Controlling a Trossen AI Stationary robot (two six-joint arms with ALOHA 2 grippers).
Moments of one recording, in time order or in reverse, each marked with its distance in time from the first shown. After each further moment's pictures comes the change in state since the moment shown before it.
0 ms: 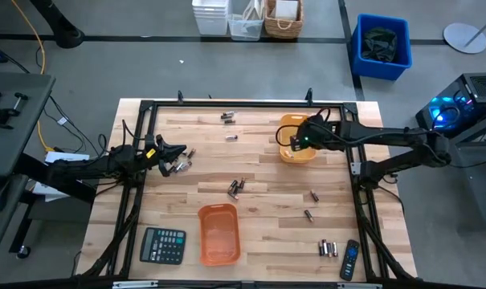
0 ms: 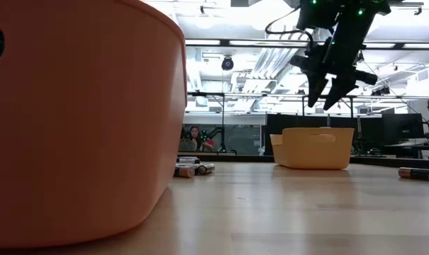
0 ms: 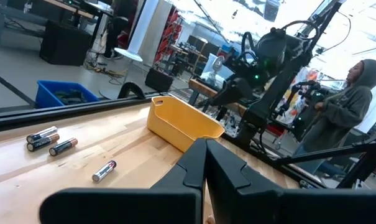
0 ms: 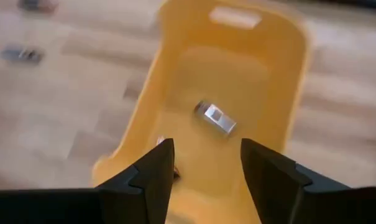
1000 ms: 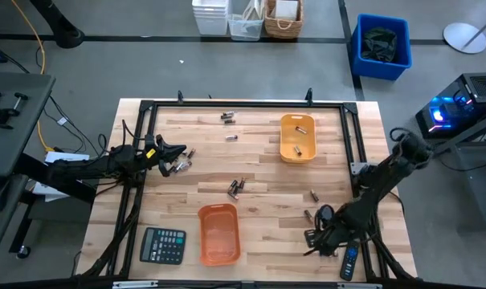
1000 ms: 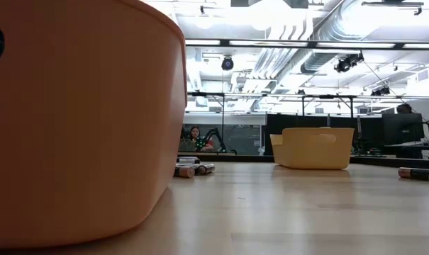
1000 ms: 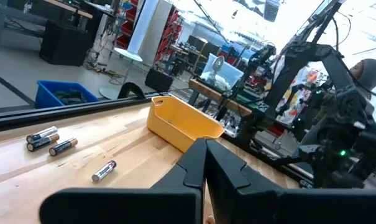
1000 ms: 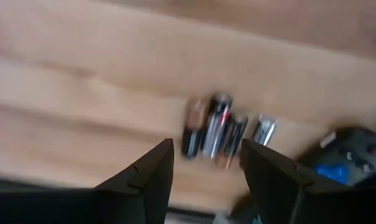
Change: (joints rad) left arm 0.000 0.000 0.000 0.000 0.000 0.000; right arm 1.053 0.327 0.002 0.111 -0.538 1.232
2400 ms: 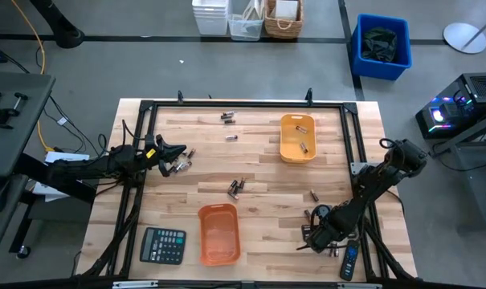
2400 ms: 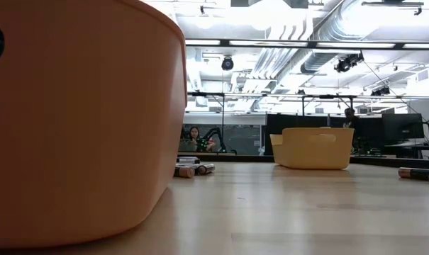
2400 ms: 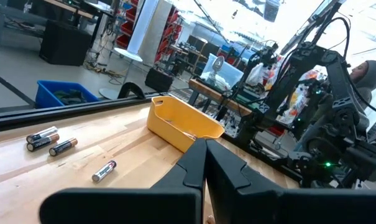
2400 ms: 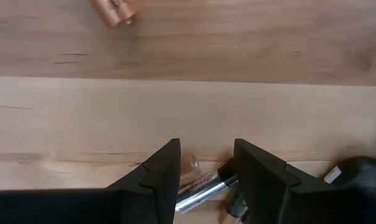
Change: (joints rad) left arm 0.000 0.000 0.000 0.000 0.000 0.000; right arm -0.053 0.097 -0.037 0.009 -0.029 0.084
